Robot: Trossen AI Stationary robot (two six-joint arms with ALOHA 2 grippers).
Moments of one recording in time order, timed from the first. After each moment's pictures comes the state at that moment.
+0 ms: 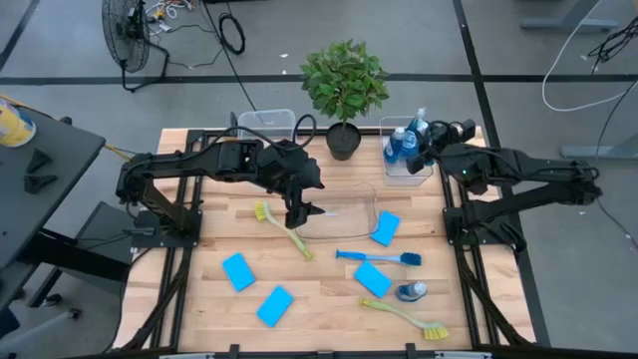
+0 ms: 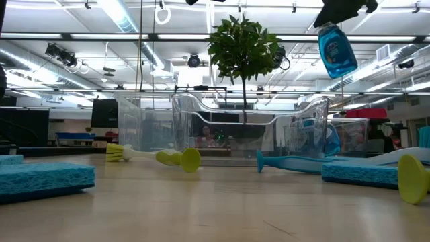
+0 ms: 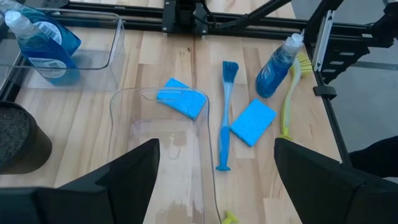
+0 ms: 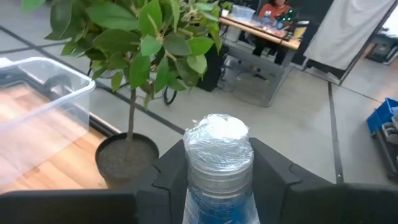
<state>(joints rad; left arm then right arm) 0.00 1.62 1.77 -0.83 0.06 -0.07 -0.01 0.86 1.05 -0.73 1.04 0.25</state>
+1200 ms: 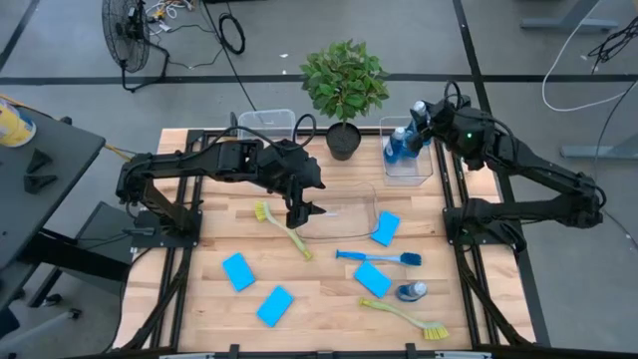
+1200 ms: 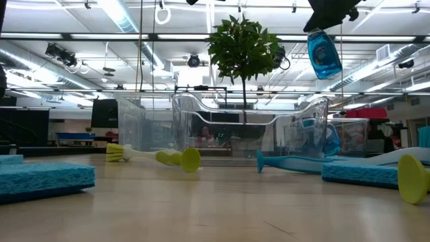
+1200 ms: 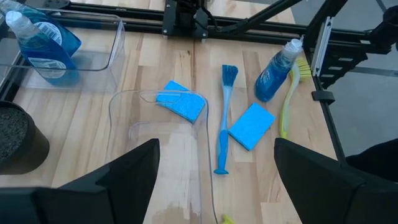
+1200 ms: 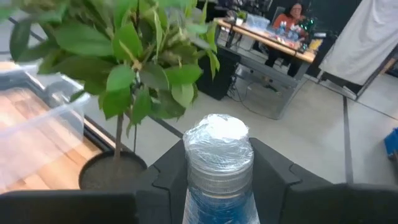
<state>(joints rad) 0.00 1.62 1.77 -0.82 0.06 -0.09 -0.40 0.86 1.05 -0.48 0.61 -0.09</state>
